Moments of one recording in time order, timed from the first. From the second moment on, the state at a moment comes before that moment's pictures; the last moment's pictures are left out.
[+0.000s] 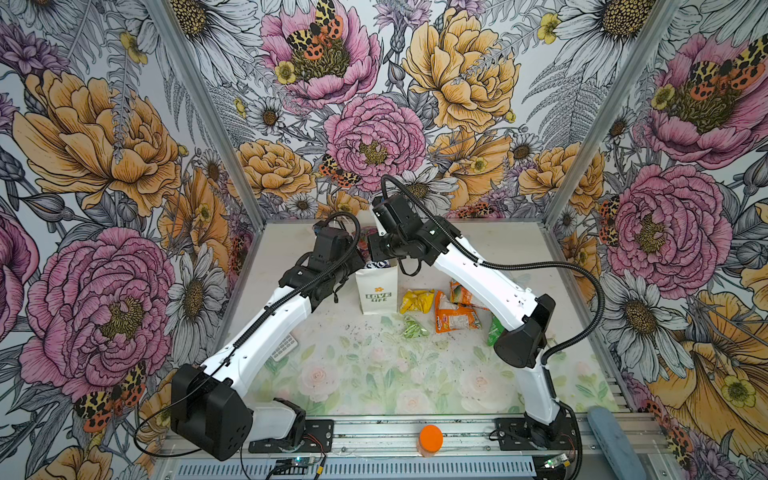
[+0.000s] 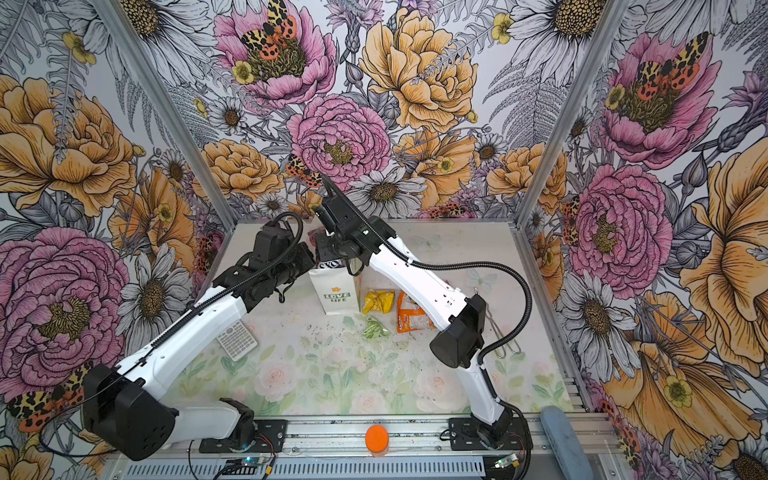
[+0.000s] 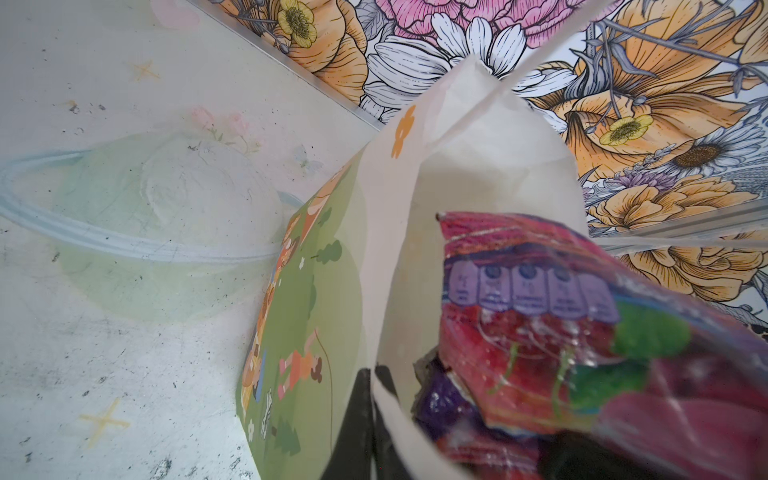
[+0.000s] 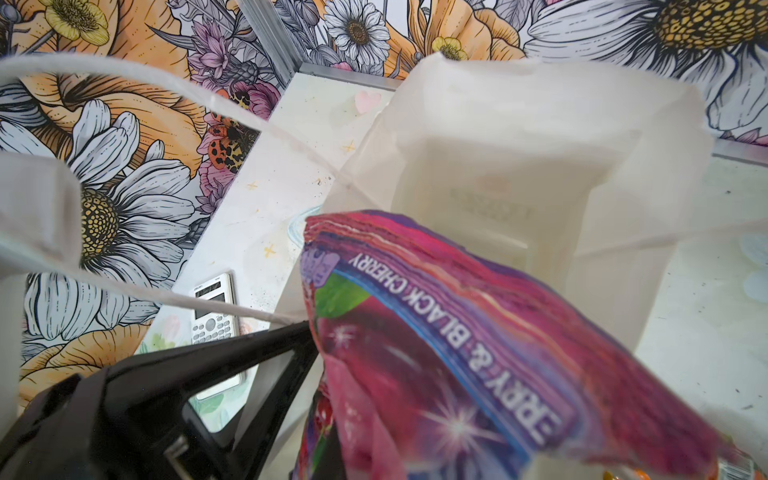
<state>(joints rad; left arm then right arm) -0.43 1.32 1.19 -0.46 -0.14 -0.82 0.83 2.11 2.39 -1.05 0.07 0.43</state>
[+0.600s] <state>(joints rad) -0.43 1.32 1.18 -0.46 -0.13 -0.82 0.83 2.11 2.38 -1.05 0.07 0.46</state>
